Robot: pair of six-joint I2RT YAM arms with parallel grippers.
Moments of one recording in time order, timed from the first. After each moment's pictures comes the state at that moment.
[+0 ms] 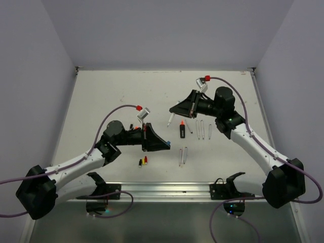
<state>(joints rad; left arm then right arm) -0.72 1.06 0.52 0.59 0.78 -0.93 0.42 1.22 0.92 0.13 -0.78 1.09</state>
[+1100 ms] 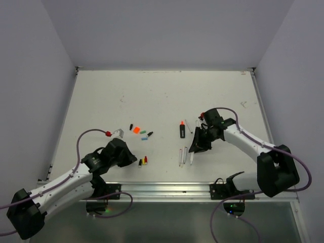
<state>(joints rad) -0.73 0.70 0.33 -0.48 -0.08 -0.98 0.41 1.32 0.78 -0.69 -0.42 0.61</state>
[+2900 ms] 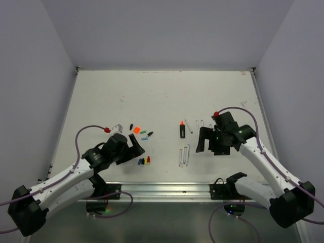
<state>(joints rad) -0.73 0.77 0.42 -0.51 -0.13 -1.05 0.41 1.03 0.83 -0.98 -0.15 0.54</state>
